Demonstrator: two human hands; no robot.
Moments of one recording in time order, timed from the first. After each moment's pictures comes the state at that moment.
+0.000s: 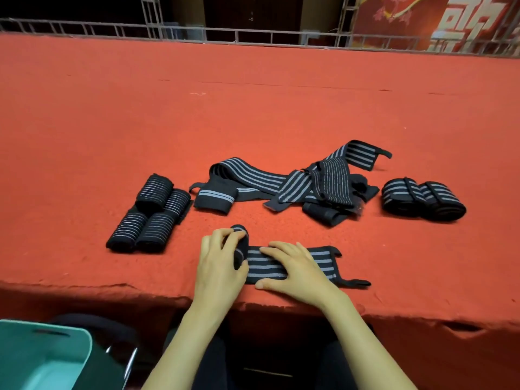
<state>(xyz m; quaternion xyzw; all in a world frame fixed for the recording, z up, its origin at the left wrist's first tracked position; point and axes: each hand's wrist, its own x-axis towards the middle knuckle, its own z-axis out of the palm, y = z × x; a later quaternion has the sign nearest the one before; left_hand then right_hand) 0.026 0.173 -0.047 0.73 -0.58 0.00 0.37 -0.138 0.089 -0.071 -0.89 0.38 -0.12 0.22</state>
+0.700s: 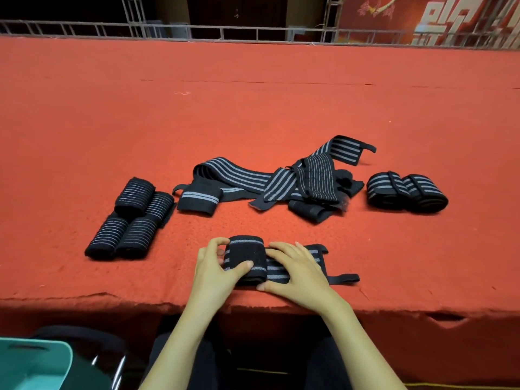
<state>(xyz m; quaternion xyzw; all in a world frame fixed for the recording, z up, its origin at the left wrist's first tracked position) 0.010 0.165 -0.050 0.73 -0.44 -0.26 0.46 -0.165 0.091 -0.081 -0.88 0.40 -0.17 0.20</state>
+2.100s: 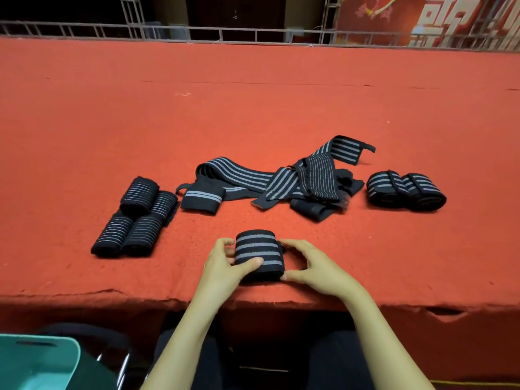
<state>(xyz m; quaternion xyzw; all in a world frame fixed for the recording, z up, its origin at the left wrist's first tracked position) 0.011 0.162 -0.050 0.70 -0.43 -0.36 0.45 -0.184 0.082 -0.060 -0.81 0.42 -0.16 0.37</state>
